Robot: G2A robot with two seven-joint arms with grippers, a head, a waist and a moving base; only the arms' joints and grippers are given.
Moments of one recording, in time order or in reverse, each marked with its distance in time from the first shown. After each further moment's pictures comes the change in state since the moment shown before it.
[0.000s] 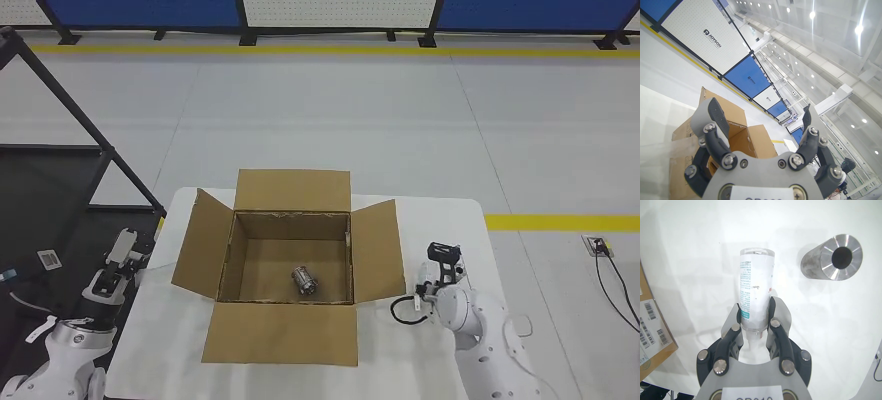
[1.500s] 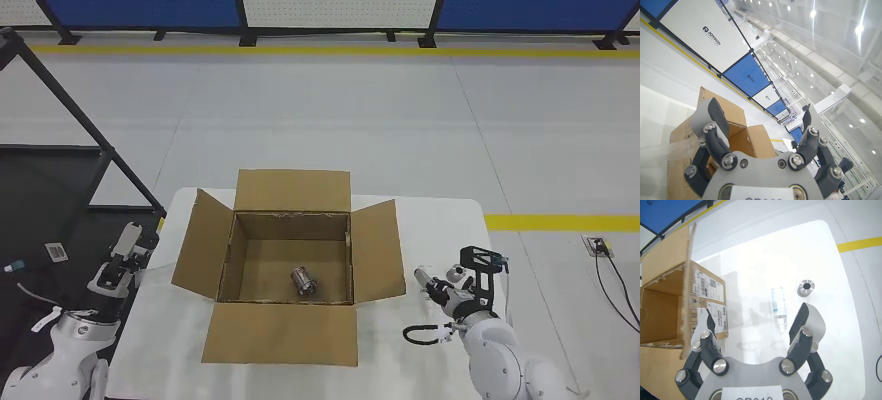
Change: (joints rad) left arm -0.048 -0.002 0.020 0.031 -0.003 0.018 -0.032; right arm -0.346 -0.016 0.073 -0.585 0.076 -0.029 -0.137
